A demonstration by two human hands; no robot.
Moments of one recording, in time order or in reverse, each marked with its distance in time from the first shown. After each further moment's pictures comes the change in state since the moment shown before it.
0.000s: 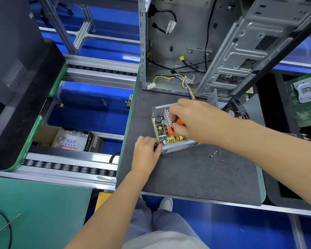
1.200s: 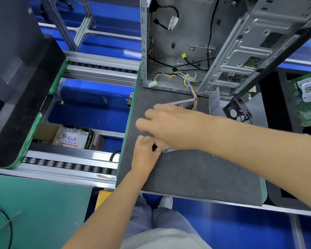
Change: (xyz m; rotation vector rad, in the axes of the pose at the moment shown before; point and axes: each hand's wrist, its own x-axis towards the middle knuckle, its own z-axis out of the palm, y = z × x) left_hand 0.001 -0.001 -0.002 -0.148 -0.004 -0.054; right_hand 0.028 -0.036 0.006 -0.241 -0.052 -0.379
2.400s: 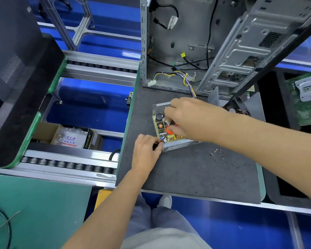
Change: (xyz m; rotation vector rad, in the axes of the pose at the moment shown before) left_hand -0.003 -0.005 0.003 0.087 0.046 0.114; right_hand -0.023 0.028 0.013 -0.058 0.022 0.172
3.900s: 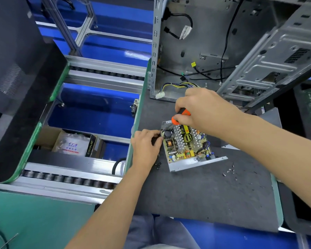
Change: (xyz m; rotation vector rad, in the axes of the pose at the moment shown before) left_hand 0.075 -0.015 -0.014 -0.008 -0.022 -0.213; right_hand 0.057 0.047 0.003 0.239 0.207 0.214
